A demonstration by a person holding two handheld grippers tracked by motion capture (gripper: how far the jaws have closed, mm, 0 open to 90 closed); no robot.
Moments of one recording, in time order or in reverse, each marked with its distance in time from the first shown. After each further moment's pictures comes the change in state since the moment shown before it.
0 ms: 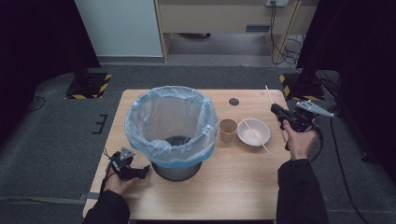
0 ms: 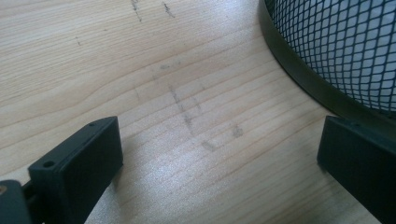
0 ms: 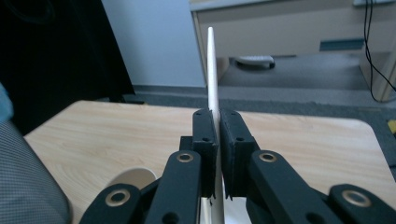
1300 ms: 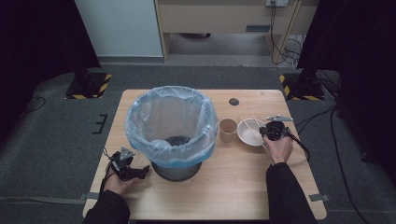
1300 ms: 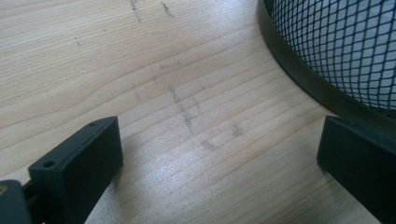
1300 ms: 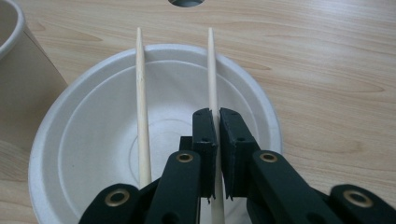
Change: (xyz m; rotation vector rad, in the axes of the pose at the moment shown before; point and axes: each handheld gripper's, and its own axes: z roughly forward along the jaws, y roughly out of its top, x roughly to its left) left arm 0.001 0.000 0.000 0.000 -0.005 0.006; right arm -0.015 -0.093 0.075 0.431 -0.185 -0.111
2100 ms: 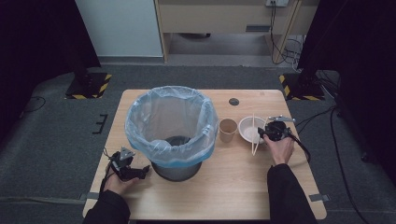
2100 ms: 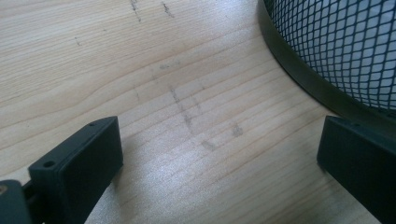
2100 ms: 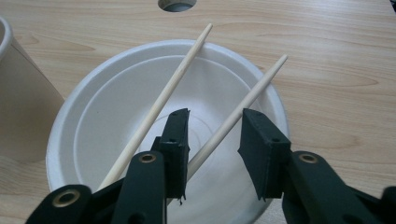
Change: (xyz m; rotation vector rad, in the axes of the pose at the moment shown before) left arm 0.000 0.000 0.000 0.000 0.000 0.000; right arm -0.003 -0.002 0.001 -0.017 -0.013 0.057
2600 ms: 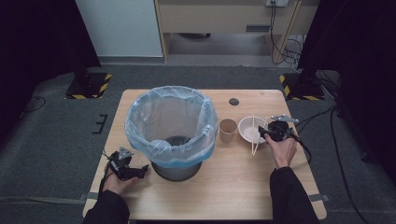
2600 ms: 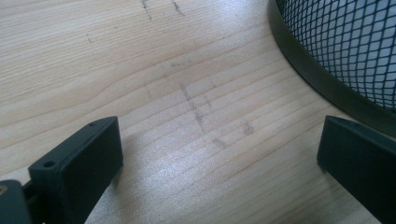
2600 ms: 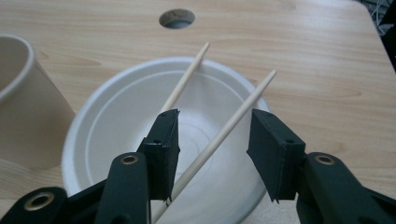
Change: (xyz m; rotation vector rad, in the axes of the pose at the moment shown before) left arm 0.003 -0.001 -0.001 -0.002 0.013 -0.014; right arm 0.001 0.003 -0.012 -0.048 -0.007 0.005
